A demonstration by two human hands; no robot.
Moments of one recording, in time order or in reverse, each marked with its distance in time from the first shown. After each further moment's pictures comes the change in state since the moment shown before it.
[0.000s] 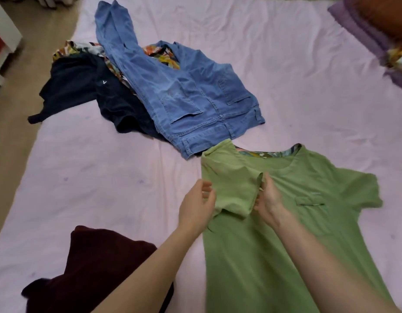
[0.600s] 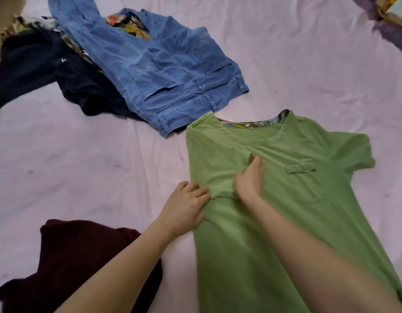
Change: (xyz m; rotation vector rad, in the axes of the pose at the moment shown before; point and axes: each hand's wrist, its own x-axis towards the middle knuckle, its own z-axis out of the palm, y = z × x) left_hand -0.002 -0.063 0.025 0.931 -0.208 0.860; right_hand 0.022 0.047 -0.017 -0.904 0.471 -0.508
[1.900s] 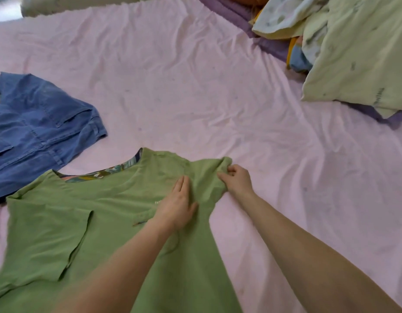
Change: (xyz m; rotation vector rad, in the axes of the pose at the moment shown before) left_hand 0.331 0.248 0.071 -0.208 -0.403 -0.399; right_hand 0.264 0.226 -0.222 0.438 -0.194 0.128
